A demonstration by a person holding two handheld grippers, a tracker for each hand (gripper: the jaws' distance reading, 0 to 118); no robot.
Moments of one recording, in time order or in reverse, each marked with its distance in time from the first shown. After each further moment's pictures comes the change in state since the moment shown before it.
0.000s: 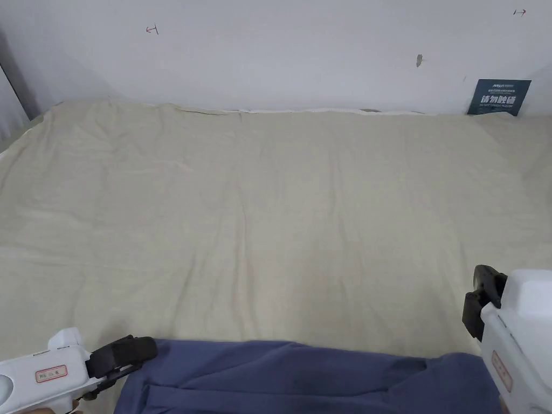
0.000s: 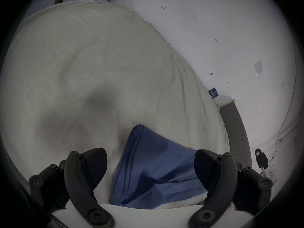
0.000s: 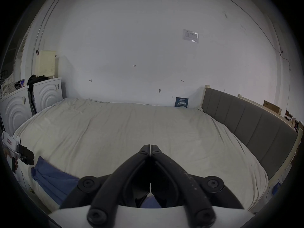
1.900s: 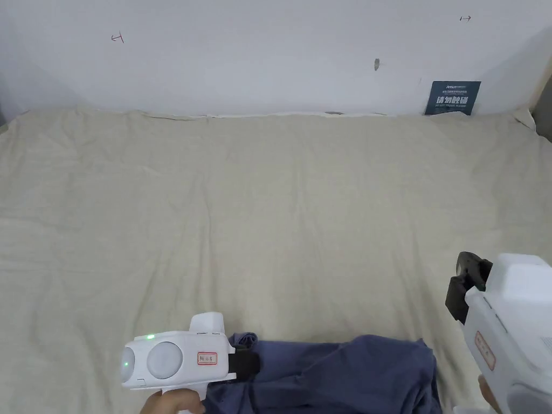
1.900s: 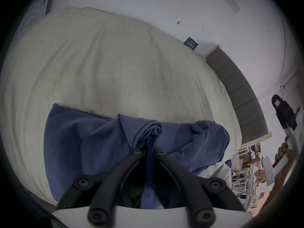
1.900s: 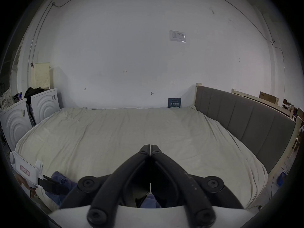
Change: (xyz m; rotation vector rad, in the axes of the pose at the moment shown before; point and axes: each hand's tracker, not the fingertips) left arm 0.237 -0.124 -0.089 -0.237 -0.001 -0.370; right arm 0.057 -0.003 0.033 0.033 -0.023 -0.089
